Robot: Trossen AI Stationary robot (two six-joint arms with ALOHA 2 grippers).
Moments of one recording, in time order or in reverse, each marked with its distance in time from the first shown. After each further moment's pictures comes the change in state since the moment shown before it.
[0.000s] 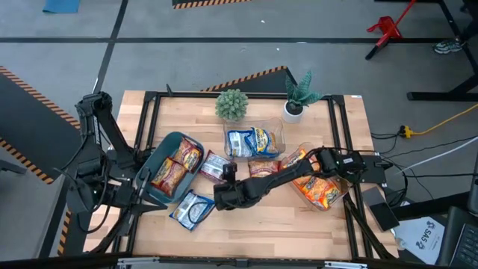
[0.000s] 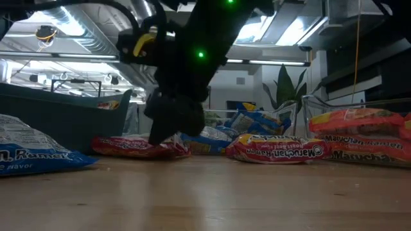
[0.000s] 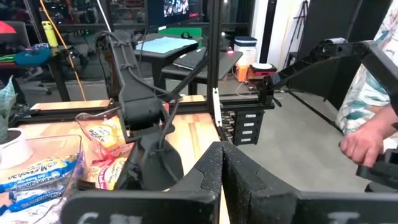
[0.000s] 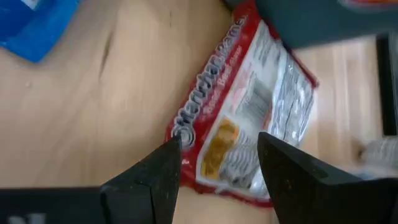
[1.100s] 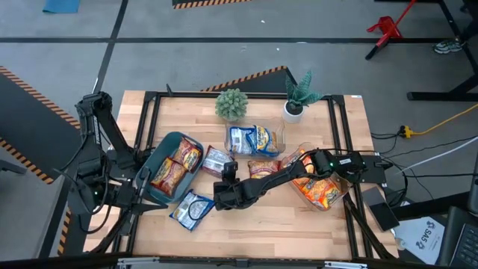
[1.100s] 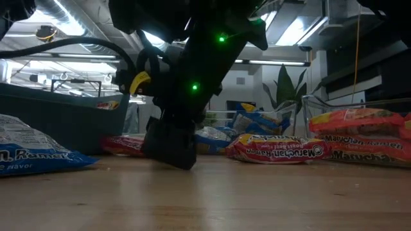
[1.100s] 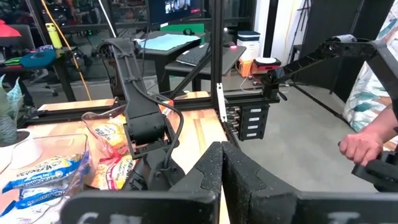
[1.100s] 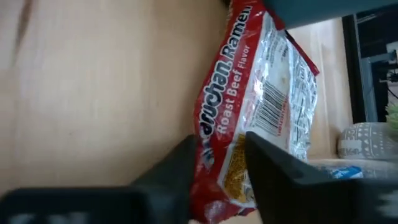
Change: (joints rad) left arm 0.002 0.000 0.000 -0.037 -0.005 0.003; right arm -0.027 0.082 -0.011 0.047 0.130 -0.002
